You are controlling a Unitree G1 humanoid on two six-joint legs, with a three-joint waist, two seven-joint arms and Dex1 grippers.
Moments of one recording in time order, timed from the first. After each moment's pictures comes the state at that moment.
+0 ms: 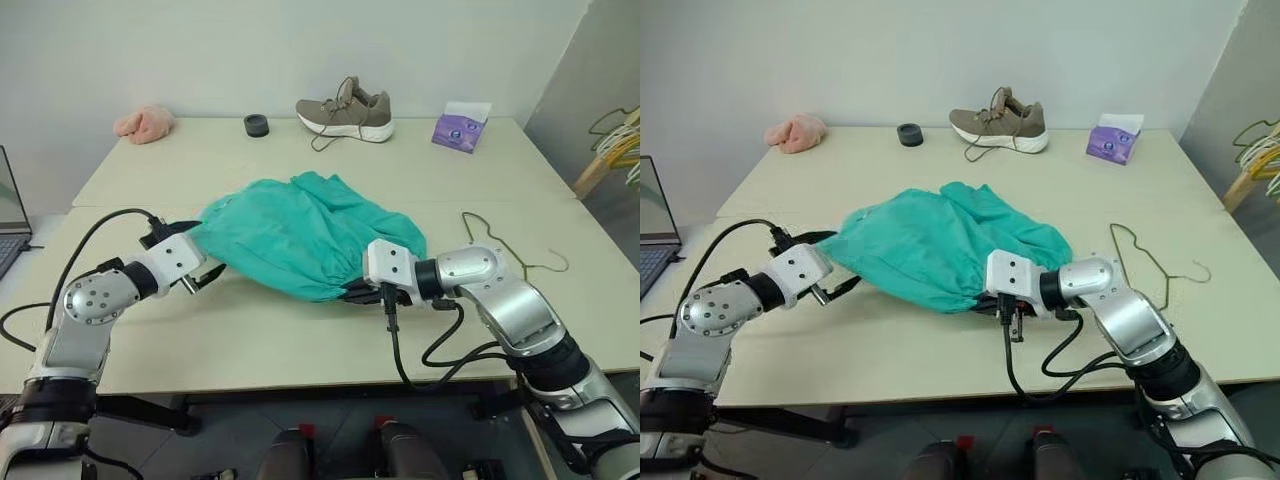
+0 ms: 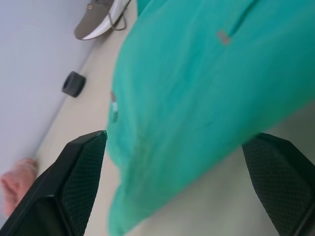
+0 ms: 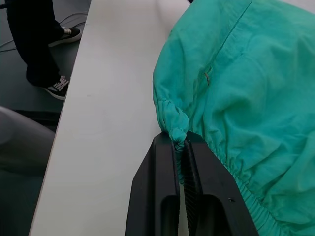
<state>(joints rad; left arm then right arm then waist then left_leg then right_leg) -0.32 0.83 0.09 0.33 0.11 -0.31 -0.66 -0.60 -0.54 0.38 -0.34 0.12 0.58 1.12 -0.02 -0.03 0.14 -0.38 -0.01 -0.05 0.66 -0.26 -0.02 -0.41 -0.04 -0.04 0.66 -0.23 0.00</state>
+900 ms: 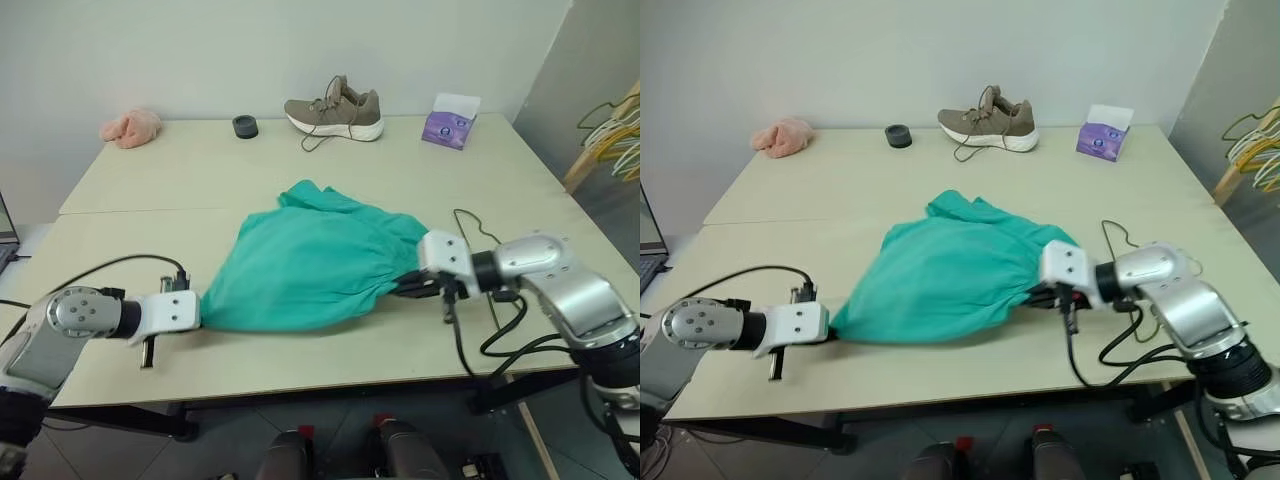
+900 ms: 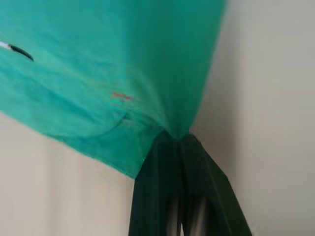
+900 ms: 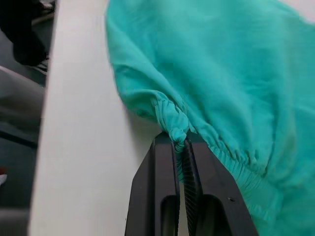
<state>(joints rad) -0.08 1.14 -0.08 -0.04 -0.15 0.09 -1.28 -0.63 -0.83 0.25 -0.13 0.25 0.48 1.22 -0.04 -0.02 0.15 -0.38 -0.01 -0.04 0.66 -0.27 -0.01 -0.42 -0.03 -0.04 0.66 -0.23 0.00</state>
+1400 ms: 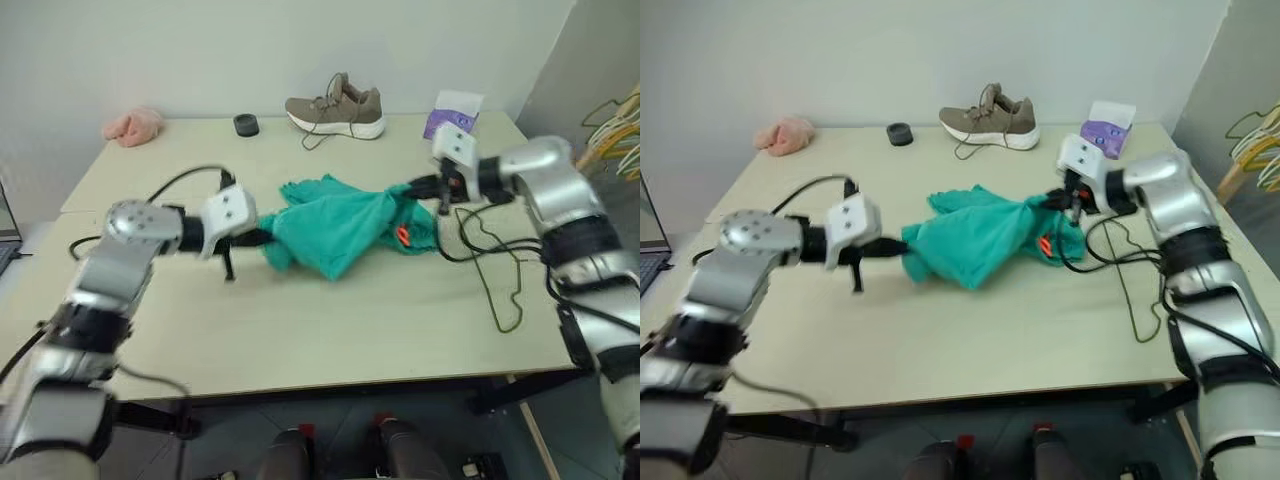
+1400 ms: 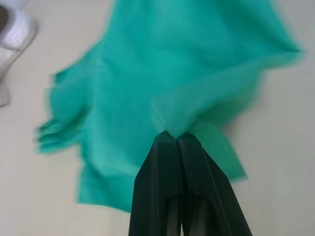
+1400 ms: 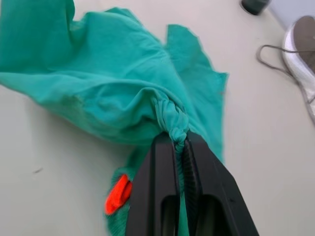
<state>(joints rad) -0.85 0.75 -0.21 0.42 -0.03 0.11 -1.02 -1.29 -0.50 0.30 0.92 -0.02 0.04 1.10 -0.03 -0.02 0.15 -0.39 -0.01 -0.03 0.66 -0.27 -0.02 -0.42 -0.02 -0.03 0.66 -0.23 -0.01</state>
